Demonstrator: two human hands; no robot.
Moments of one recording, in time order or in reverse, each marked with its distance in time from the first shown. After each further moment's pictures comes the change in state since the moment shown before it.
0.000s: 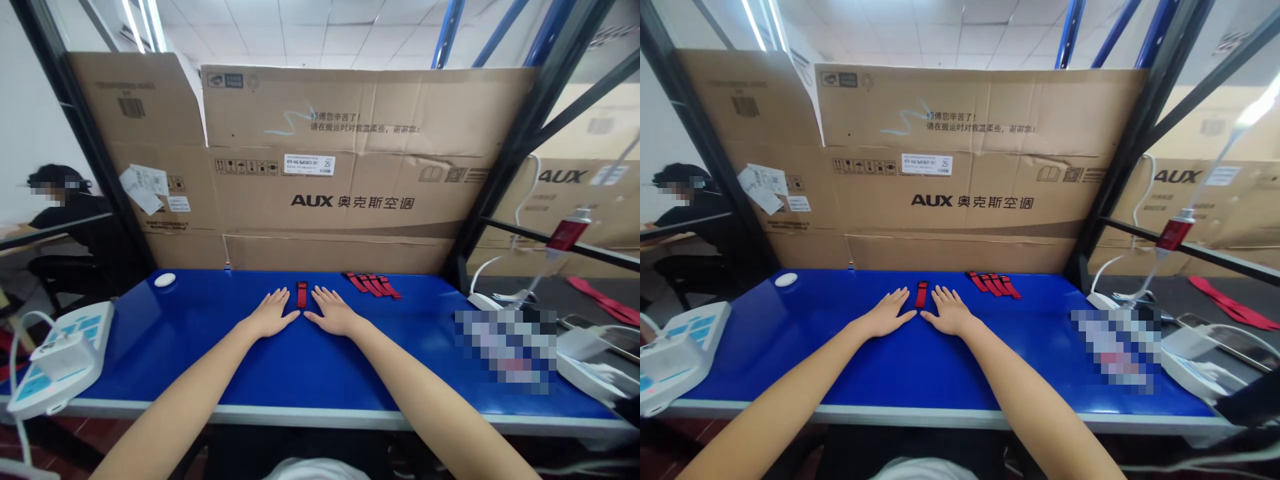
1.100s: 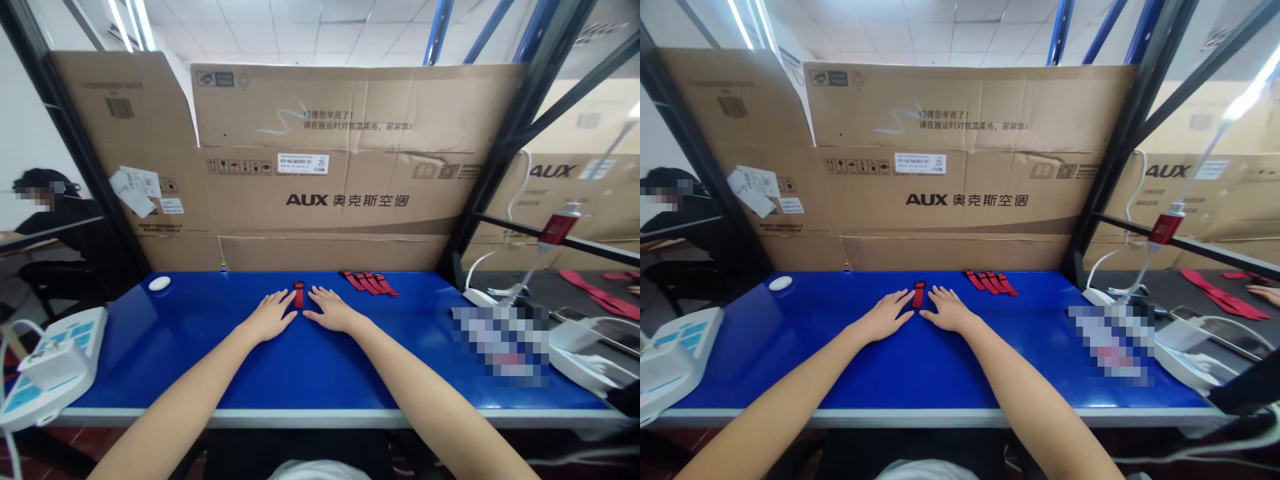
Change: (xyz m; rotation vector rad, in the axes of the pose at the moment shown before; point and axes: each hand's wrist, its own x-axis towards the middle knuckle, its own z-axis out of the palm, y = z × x) left_hand -0.003 0.010 0.000 0.016 0.117 0.093; right_hand 0.001 0.005 -0.006 0.094 0.059 -0.032
